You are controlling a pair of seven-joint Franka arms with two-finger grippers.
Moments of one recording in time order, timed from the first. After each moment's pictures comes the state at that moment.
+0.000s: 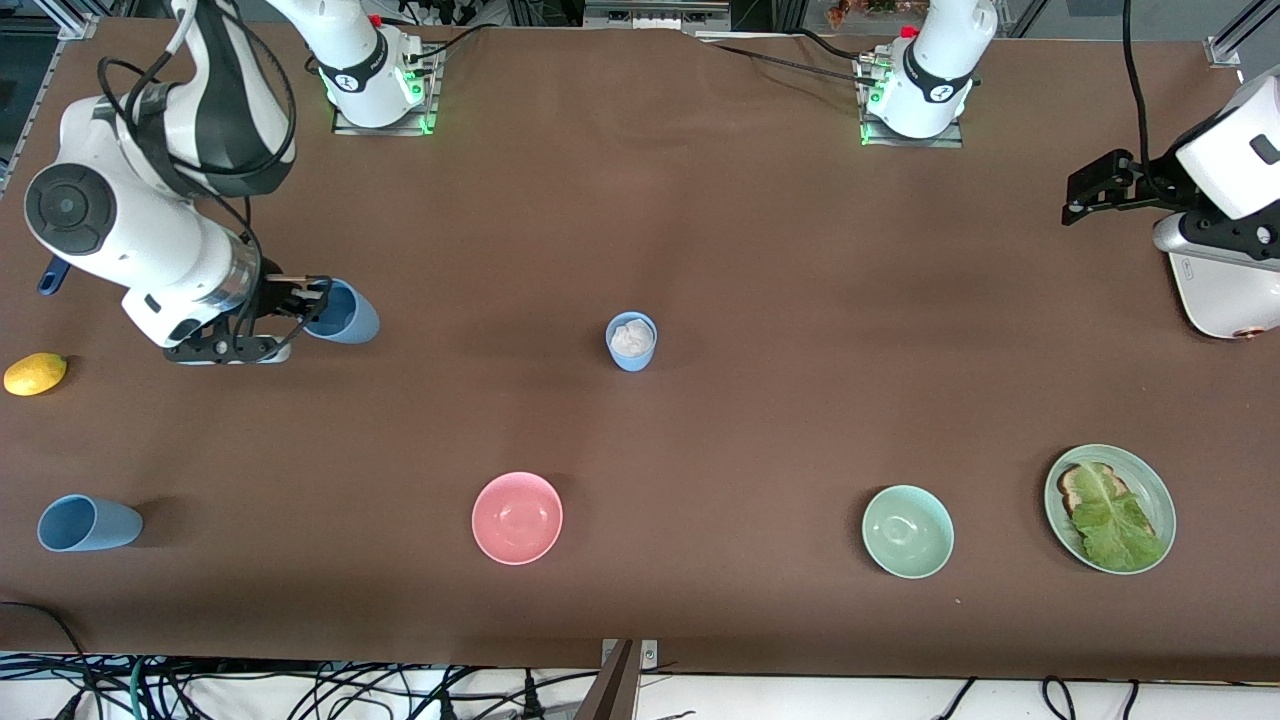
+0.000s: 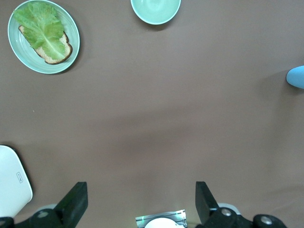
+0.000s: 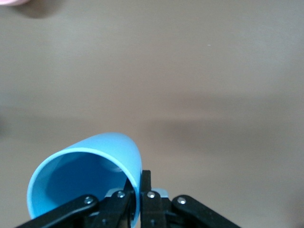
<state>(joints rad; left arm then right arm) -0.01 0.07 -0.05 -1.43 -0.02 1.35 0.11 0.03 0.16 0.17 -1.83 0.00 1.86 0.20</state>
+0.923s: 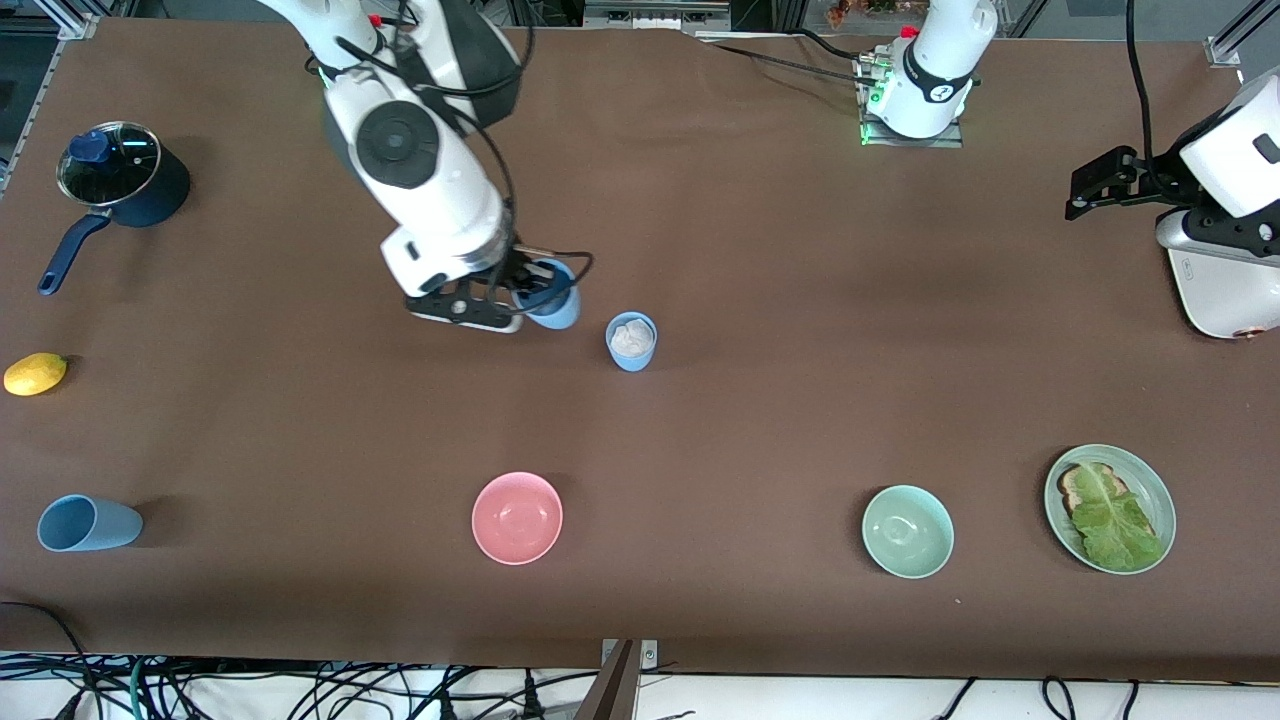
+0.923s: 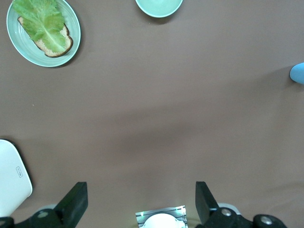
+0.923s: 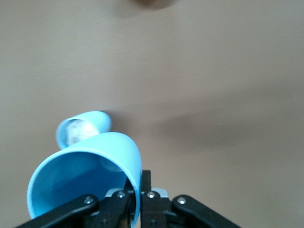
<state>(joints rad) 0.00 0.06 -0.05 -1.45 -0.02 1.35 0.11 0.35 0.37 0.31 -1.61 0.01 1.96 0.85</state>
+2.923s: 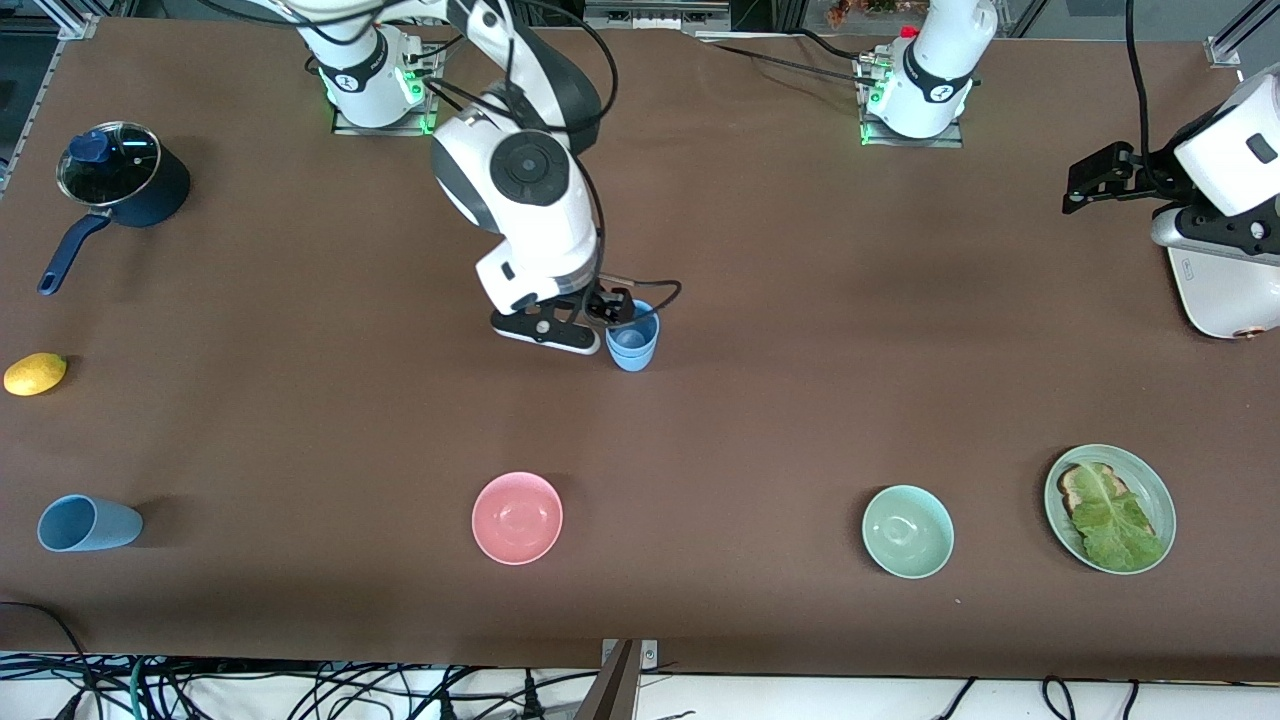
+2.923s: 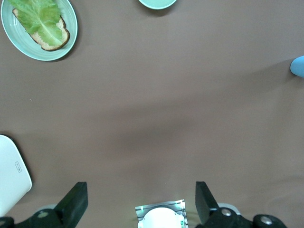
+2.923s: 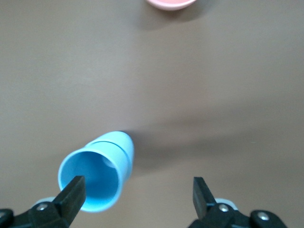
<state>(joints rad) 0.00 0.06 -0.05 -1.45 -0.02 1.32 0.11 0.44 0.49 0.29 -1.48 -0.14 1.95 0.96</state>
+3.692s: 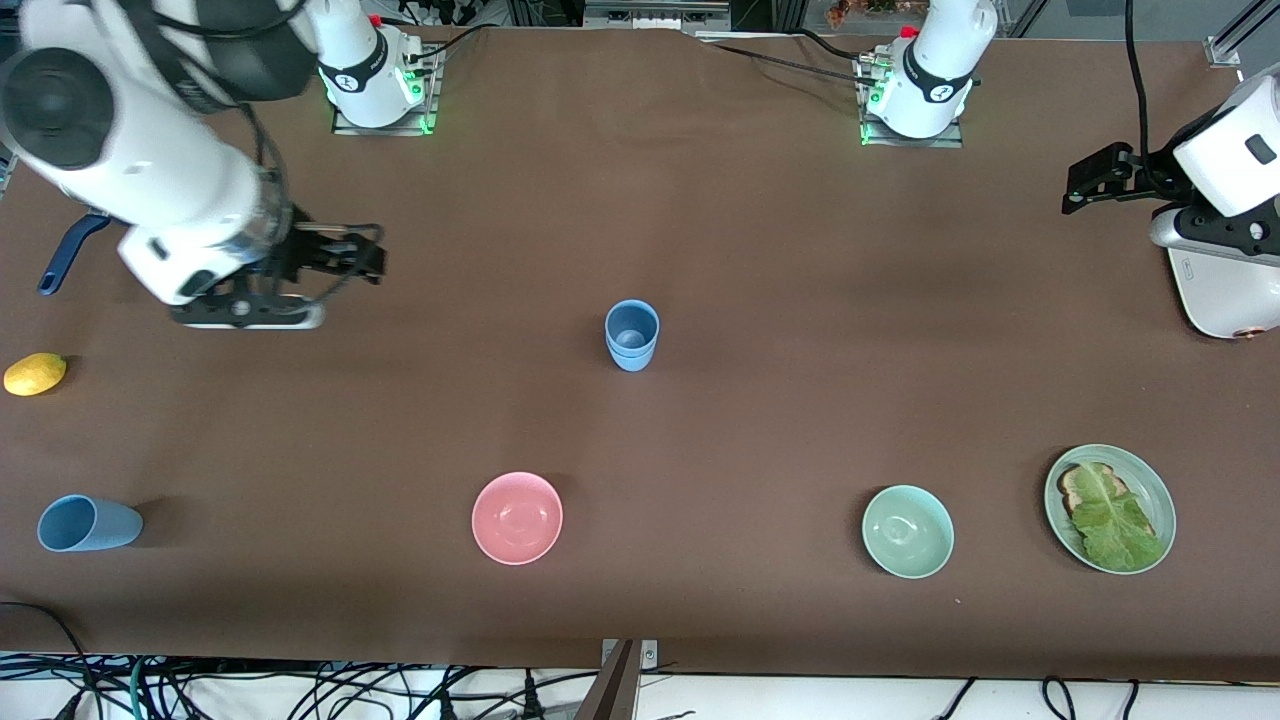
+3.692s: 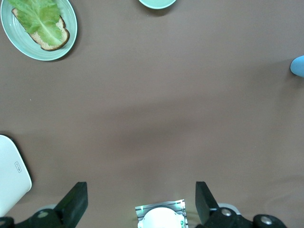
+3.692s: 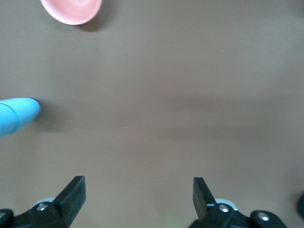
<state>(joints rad) 0.00 0.06 -0.05 -1.45 -0.02 1.32 0.11 0.28 0.19 -0.03 -1.49 0.03 1.54 0.22</state>
